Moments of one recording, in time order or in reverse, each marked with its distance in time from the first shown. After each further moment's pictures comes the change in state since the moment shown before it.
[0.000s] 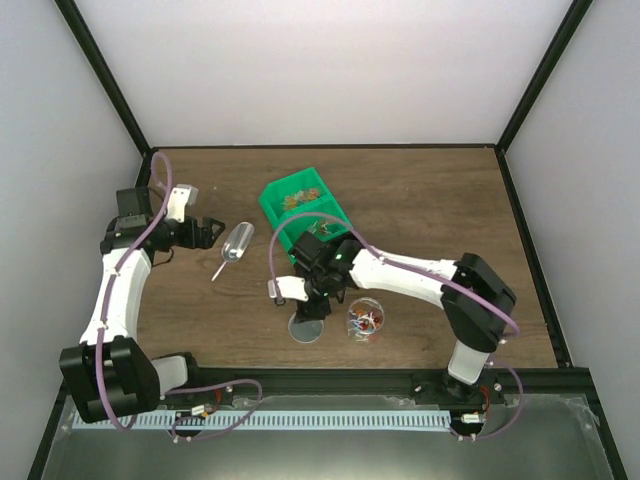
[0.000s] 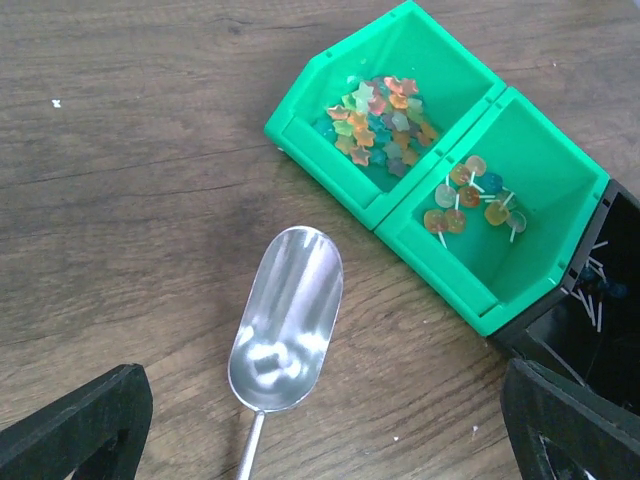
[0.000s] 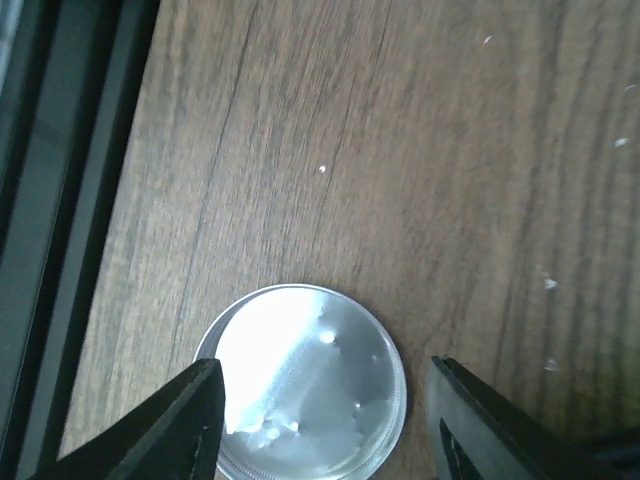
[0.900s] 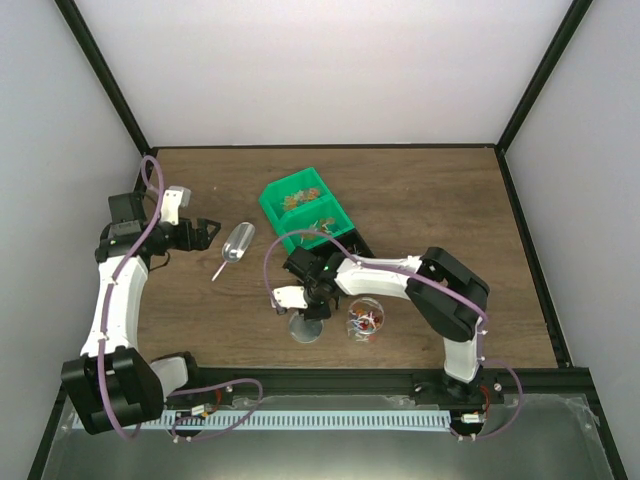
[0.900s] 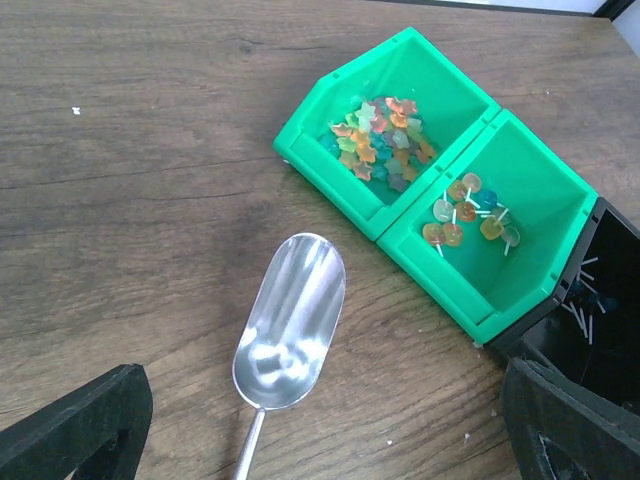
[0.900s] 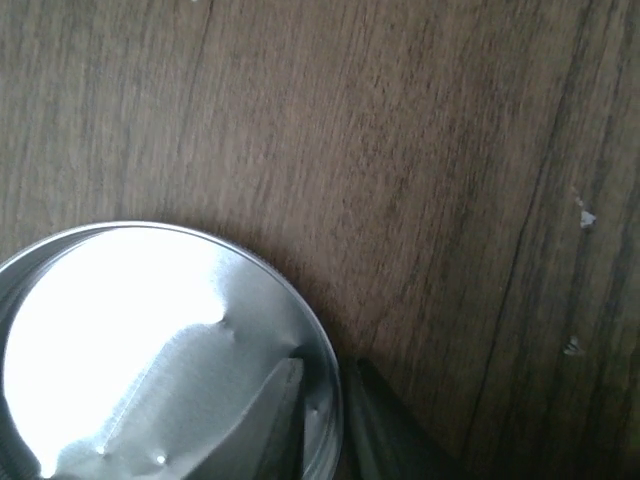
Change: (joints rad) left arm 0.040 -0.060 -0.031 0.013 0.029 -0.028; right arm 0.016 0.164 -0.061 0.140 0.222 -0.060
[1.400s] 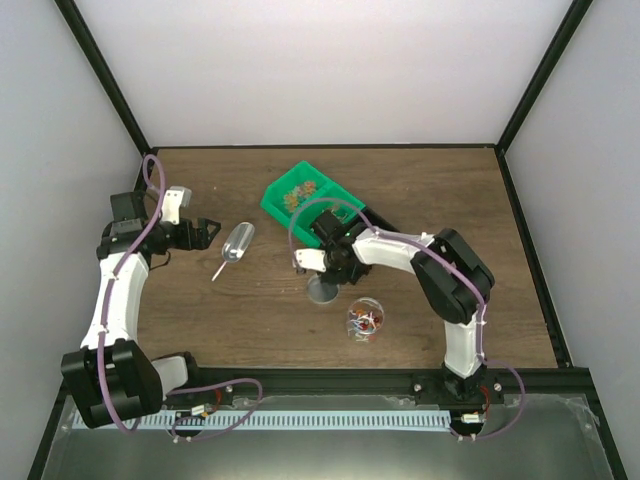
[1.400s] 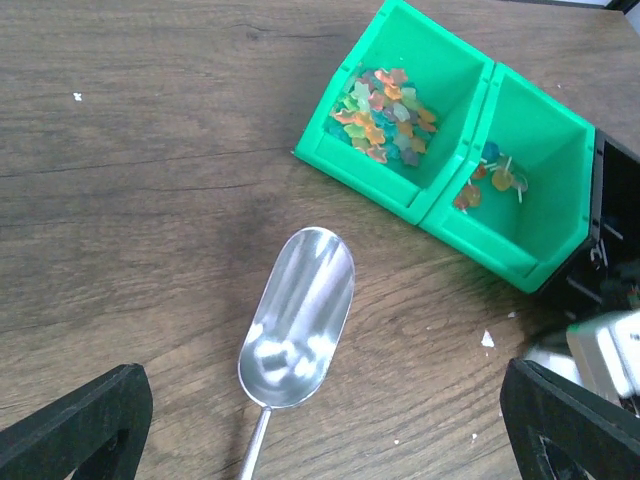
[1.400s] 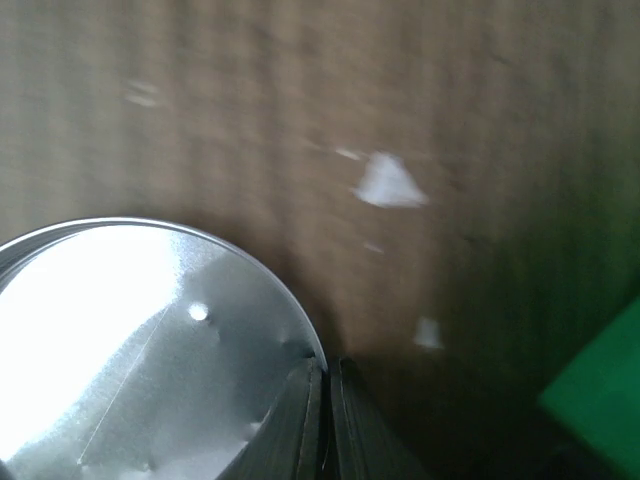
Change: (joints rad) left arm 0.000 0.031 0.000 0.007 -0.004 0.000; right arm -0.225 0.034 0.045 0.023 0.052 -0.104
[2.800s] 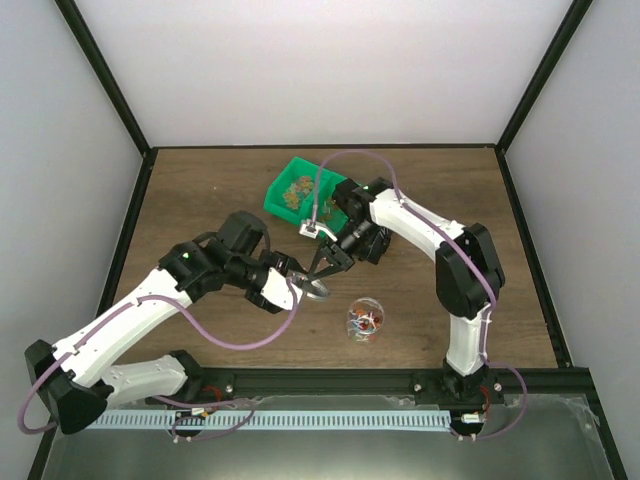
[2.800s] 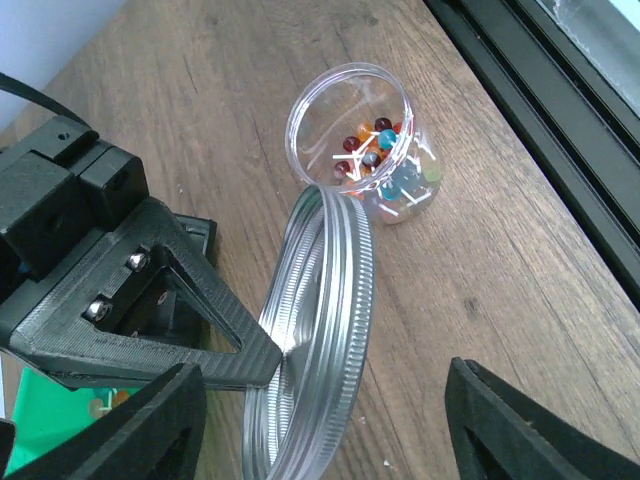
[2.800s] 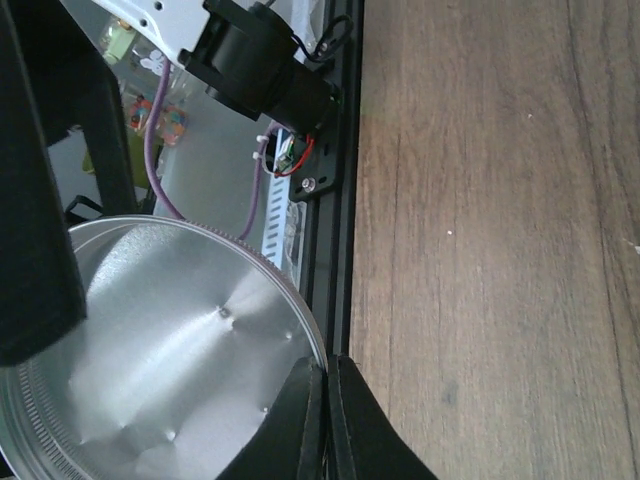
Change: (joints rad) left arm -0.977 -0.064 0.148 -0.271 -0.171 1.038; right arm -0.174 -0.004 0.361 -0.773 -0.959 0.104
